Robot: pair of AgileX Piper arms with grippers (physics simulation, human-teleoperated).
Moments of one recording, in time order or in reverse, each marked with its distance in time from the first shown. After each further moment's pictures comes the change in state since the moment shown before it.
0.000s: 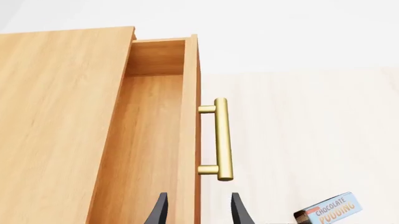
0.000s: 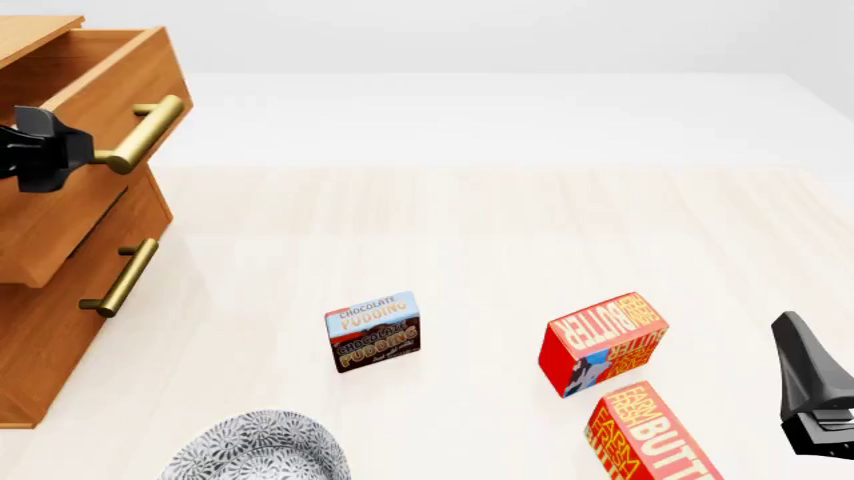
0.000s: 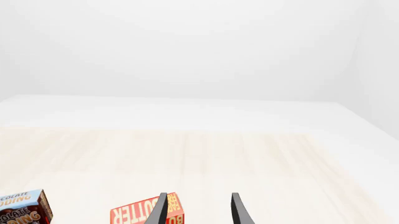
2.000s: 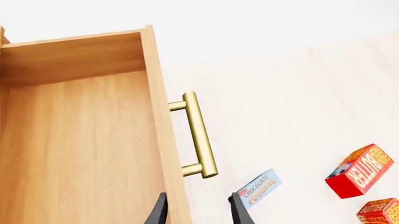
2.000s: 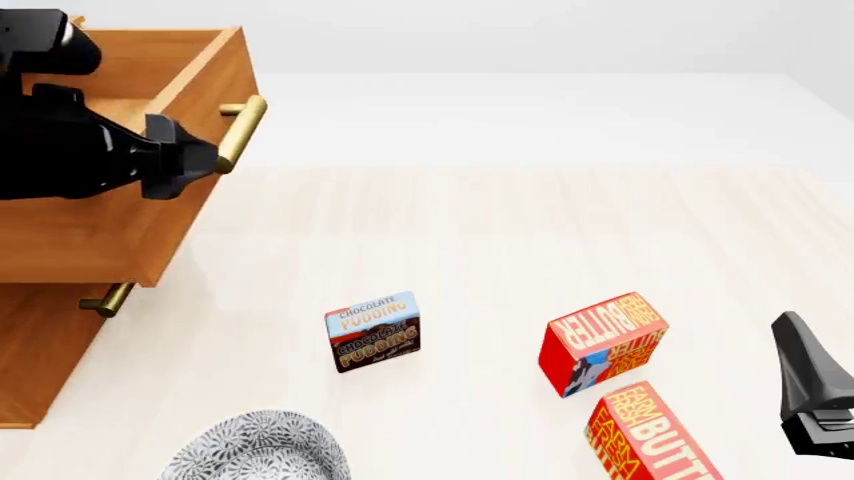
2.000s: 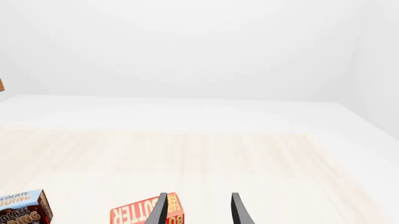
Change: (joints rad) left arm -0.315 0.084 -0.029 -0.002 -0.143; right arm 0.000 0.000 0.000 0.000 0.000
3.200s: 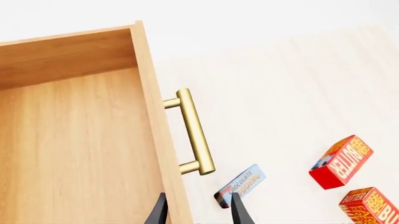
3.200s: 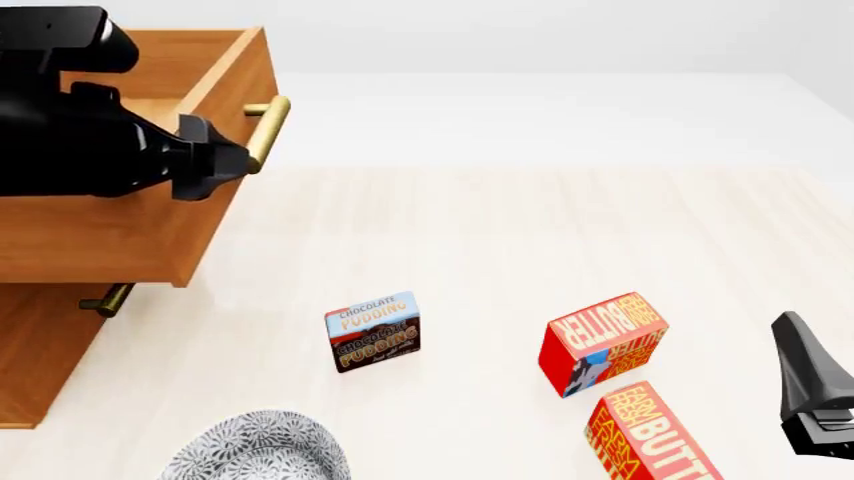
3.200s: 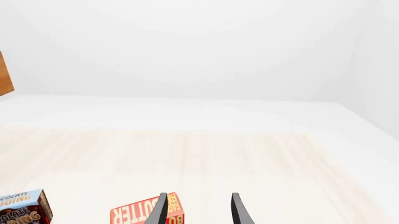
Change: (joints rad) left arm -0.096 0.036 -0.035 0.026 -0.077; right arm 0.000 0.000 0.000 0.000 0.000
